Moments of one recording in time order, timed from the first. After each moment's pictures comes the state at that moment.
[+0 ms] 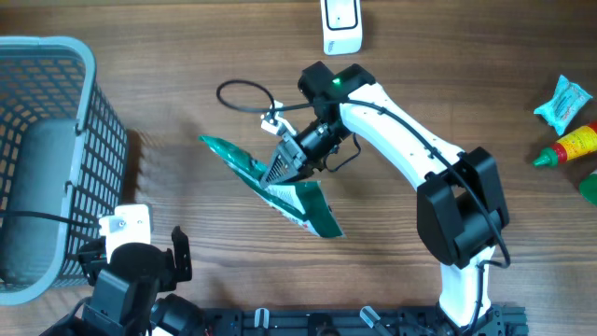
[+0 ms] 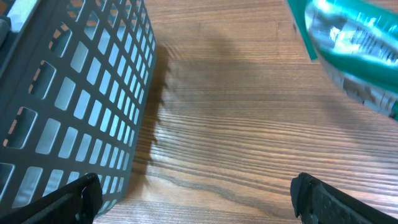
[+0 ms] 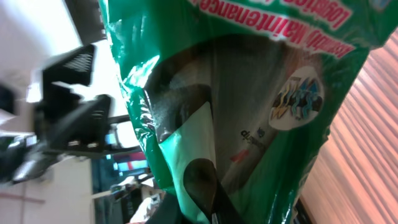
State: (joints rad) left arm -0.49 0.49 0.98 -1.38 -0.51 -0.37; right arm 0.58 2.08 1.71 -1.30 -1.24 -0.11
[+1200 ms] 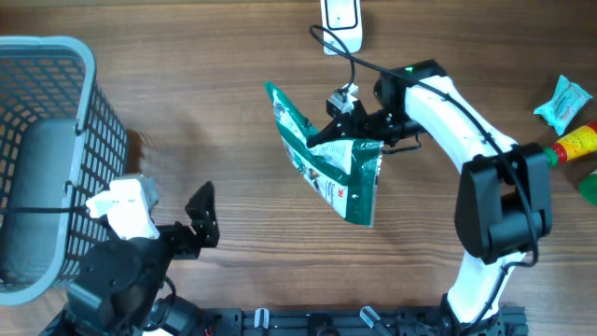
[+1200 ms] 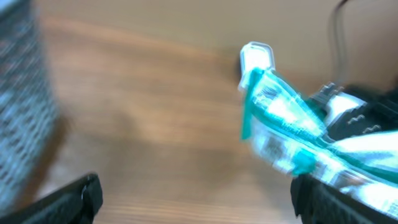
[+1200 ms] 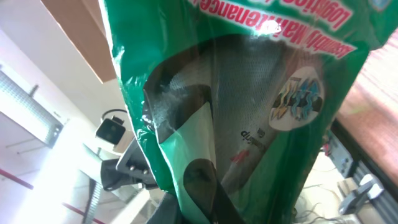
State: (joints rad) left arm -0.49 0.49 0.98 -0.92 -0.28 -0.47; right arm 0.29 2.00 1.51 -1.49 -1.56 -0.15
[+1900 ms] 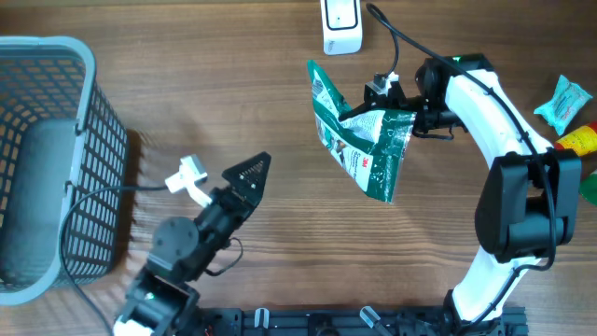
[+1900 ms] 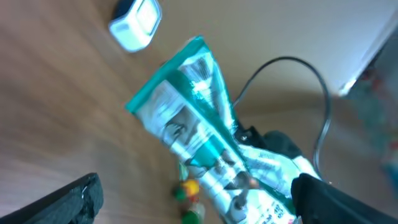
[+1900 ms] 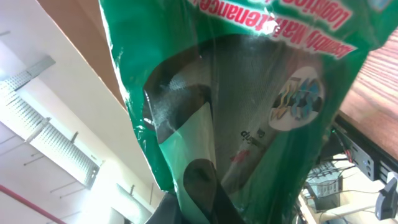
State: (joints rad) left arm -0.49 0.53 0.31 0.11 0.10 -1.37; right arm 0.12 1.97 1.51 -1.46 -1.56 0.06
